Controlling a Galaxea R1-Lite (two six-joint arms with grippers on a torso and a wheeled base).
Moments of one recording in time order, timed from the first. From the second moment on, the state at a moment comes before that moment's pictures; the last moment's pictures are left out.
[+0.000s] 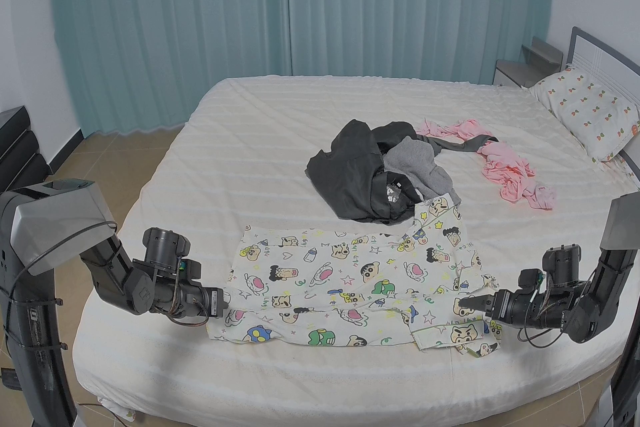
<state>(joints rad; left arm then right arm) -0.16 2.27 -0.79 -0.55 -0.28 -0.16 0.07 2.16 -0.30 -1.12 0.43 0.46</state>
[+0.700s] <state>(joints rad) -0.16 2.27 -0.79 -0.55 -0.28 -0.16 0.08 2.29 -0.41 -1.12 0.43 0.45</state>
